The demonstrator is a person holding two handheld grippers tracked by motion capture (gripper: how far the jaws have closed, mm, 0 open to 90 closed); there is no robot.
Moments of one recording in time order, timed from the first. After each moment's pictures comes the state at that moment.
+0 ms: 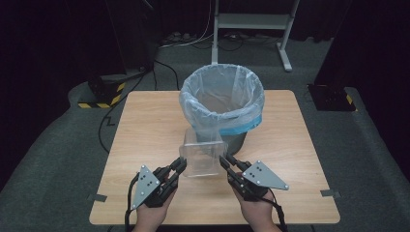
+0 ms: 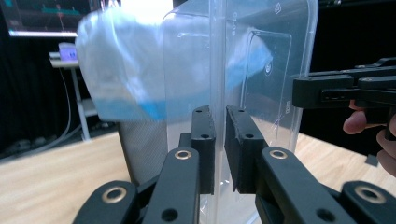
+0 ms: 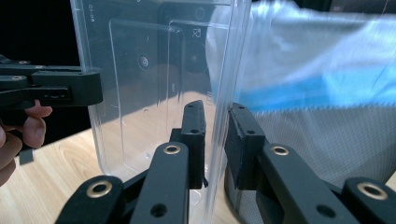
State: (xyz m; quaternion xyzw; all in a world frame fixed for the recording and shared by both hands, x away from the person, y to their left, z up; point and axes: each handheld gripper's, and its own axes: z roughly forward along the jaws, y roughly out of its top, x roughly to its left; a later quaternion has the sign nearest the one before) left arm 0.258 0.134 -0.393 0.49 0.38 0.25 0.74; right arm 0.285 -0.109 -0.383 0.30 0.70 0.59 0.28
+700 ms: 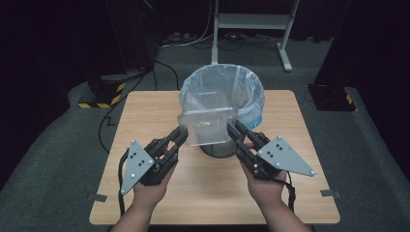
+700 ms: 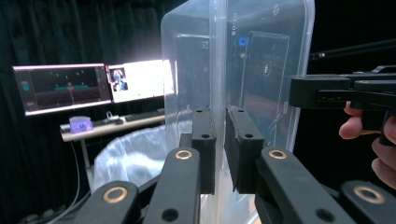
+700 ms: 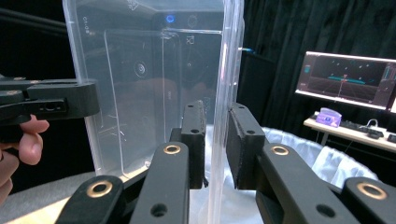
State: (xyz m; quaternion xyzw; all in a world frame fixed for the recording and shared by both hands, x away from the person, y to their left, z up) left arm 0.277 0.124 -0.298 0.44 0.30 0.29 0.79; right arm 0.295 -0.115 -0.285 0.24 0.64 0.64 0.36
